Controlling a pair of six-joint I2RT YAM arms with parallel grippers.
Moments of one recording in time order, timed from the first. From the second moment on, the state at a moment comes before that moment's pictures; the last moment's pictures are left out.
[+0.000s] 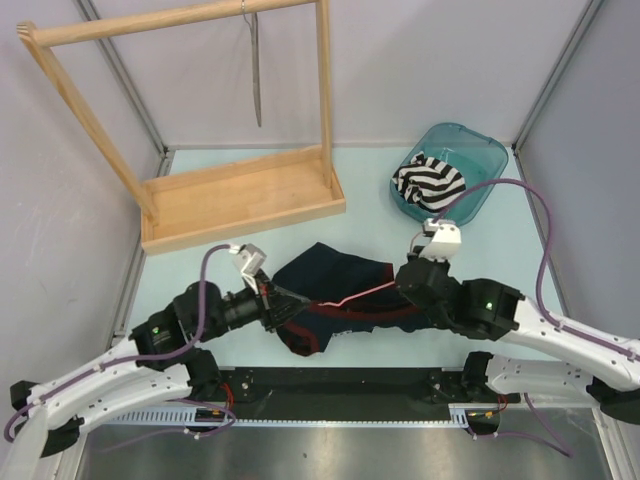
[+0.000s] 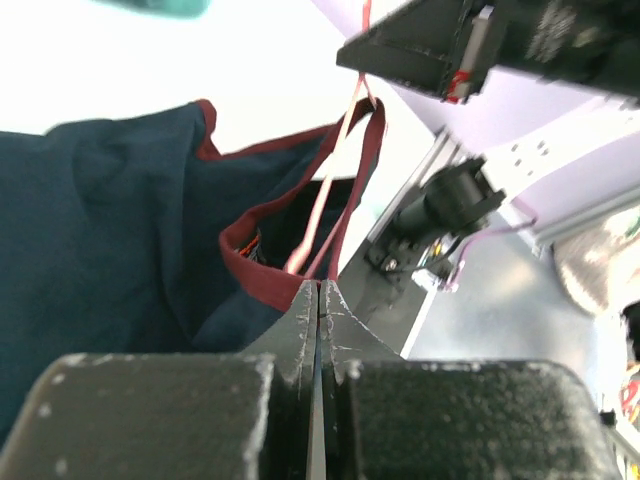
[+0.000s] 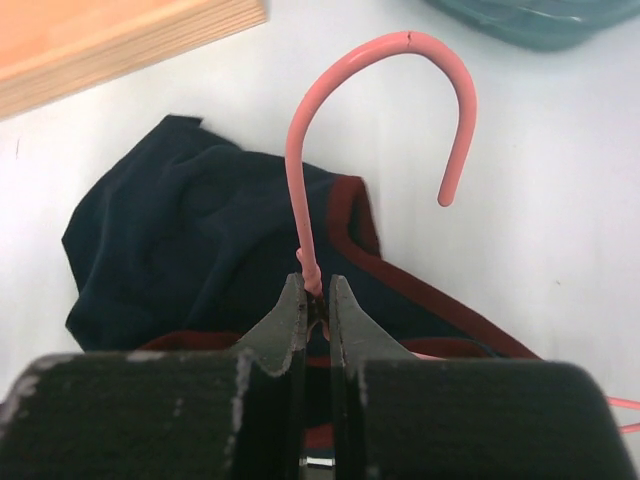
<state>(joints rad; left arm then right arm) -1.07 0.53 0.62 -0.26 0.02 -0.57 1.17 0.94 1.01 -0.84 0.82 0.86</state>
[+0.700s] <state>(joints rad) -1.07 0.53 0.52 -0.26 -0.03 -0.62 1.13 0.62 0.86 -0.45 0.55 0.99</state>
